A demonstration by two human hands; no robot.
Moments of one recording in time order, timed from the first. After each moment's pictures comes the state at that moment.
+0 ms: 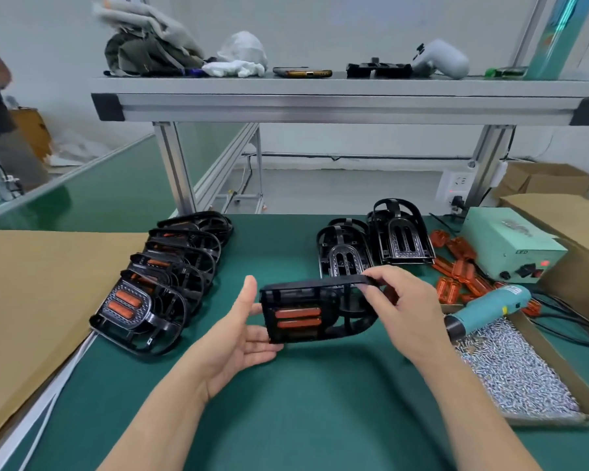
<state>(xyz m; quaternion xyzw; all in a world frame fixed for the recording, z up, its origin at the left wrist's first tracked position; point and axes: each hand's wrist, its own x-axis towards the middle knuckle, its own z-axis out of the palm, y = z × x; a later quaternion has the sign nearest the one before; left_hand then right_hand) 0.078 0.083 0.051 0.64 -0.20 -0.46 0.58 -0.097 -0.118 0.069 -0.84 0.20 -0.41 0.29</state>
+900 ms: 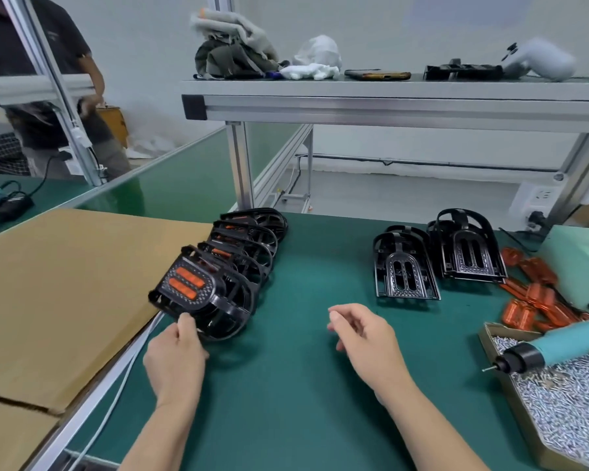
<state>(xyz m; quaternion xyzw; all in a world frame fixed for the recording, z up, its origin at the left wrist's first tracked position) 0.117 0.182 0.005 0.83 0.07 0.11 0.55 -0.027 -0.033 0.028 -0.75 0.25 -0.22 0.58</state>
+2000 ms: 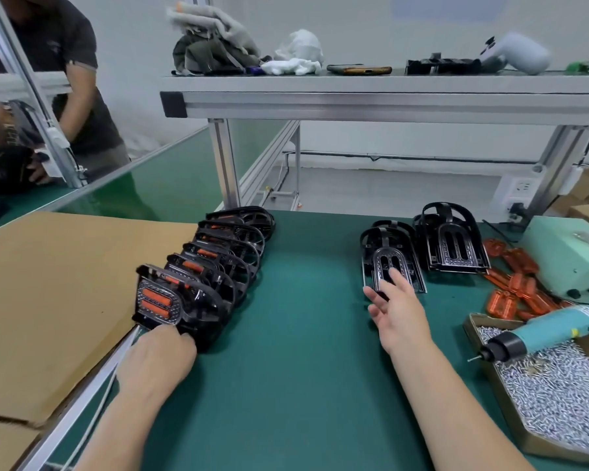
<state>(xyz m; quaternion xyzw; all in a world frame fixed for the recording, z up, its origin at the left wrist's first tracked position) 0.138 0.196 0.030 0.99 -0.10 -0.04 0.08 -0.009 -0.099 0.036 -0.38 0.39 -0.33 0.77</state>
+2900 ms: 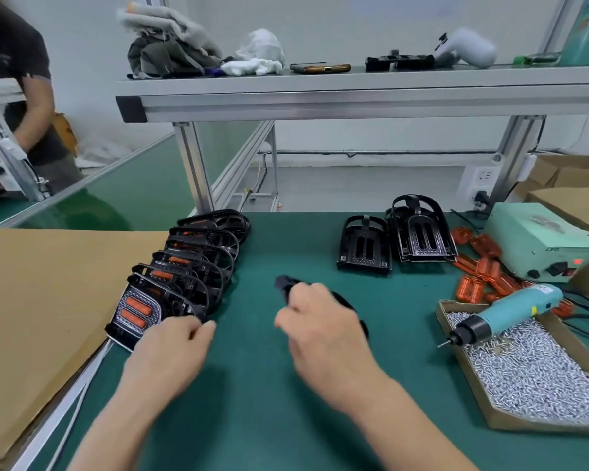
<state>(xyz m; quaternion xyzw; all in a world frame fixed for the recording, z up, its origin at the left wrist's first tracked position) 0.101 0.162 0.067 0.95 -0.21 -0.02 0.22 -0.049 -0.009 0.078 -0.93 0.04 -0.36 0.03</state>
